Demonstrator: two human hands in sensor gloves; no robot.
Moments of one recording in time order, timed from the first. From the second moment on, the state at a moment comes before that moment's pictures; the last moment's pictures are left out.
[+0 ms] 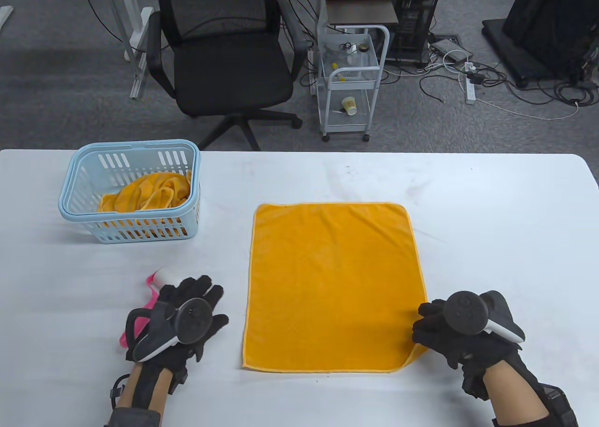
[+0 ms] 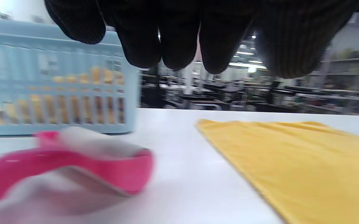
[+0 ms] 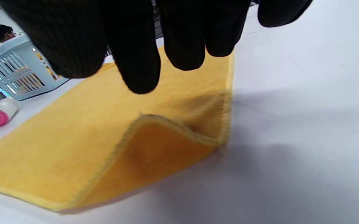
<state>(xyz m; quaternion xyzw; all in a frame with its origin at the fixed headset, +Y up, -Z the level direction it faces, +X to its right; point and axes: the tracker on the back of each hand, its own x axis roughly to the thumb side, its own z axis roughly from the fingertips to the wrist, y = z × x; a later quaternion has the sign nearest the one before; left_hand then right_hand) -0.245 -0.705 -0.236 -0.02 -0.04 0.02 1.00 0.283 -0.742 -0.256 0.18 0.15 0.96 0.13</state>
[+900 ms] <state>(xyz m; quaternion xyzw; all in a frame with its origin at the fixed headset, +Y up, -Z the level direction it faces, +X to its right) -0.333 -0.786 -0.253 -0.15 0.23 0.00 0.96 0.280 -0.770 -0.256 0.12 0.12 0.98 0.03</state>
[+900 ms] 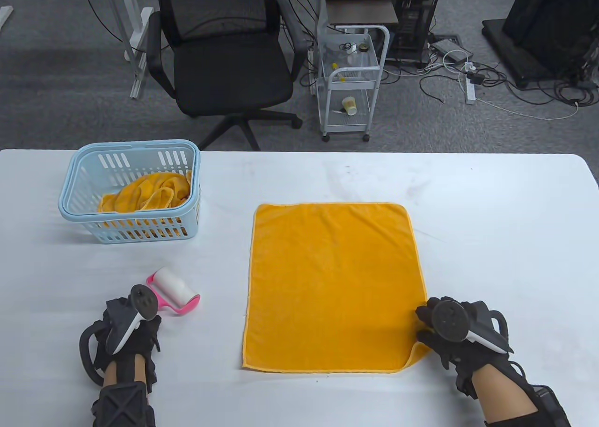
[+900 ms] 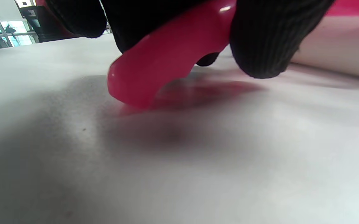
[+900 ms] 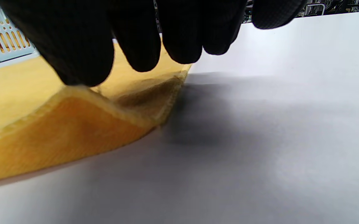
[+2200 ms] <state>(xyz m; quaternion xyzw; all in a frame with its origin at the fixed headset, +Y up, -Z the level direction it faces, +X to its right) 0.040 -0.765 -0.267 -0.18 -0.30 0.00 0.94 0.274 -0.771 -0.249 0.14 0.24 0.96 -0.08</state>
